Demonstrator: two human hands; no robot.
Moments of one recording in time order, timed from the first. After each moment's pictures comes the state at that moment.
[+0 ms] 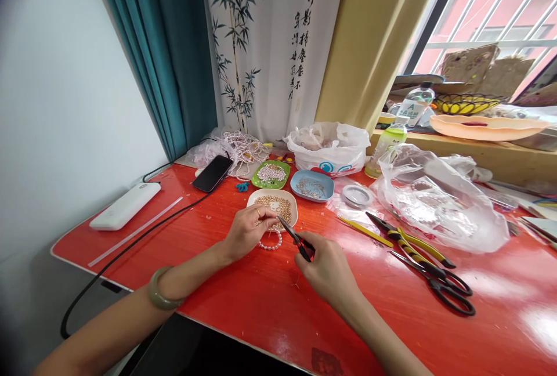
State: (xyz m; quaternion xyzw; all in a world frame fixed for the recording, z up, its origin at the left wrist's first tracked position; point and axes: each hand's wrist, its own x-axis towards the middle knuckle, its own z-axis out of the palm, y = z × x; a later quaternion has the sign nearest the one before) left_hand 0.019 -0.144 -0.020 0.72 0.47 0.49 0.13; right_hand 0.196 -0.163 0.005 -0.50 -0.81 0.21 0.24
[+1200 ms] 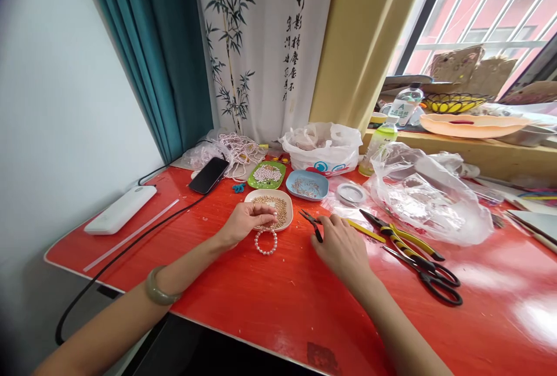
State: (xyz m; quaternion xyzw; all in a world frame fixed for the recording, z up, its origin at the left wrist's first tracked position) left_hand 0.017 -0.129 -0.022 0.50 0.41 0.52 0.55; right_hand 0.228 -0.127 -0.012 -0.57 -0.81 -0.06 0.12
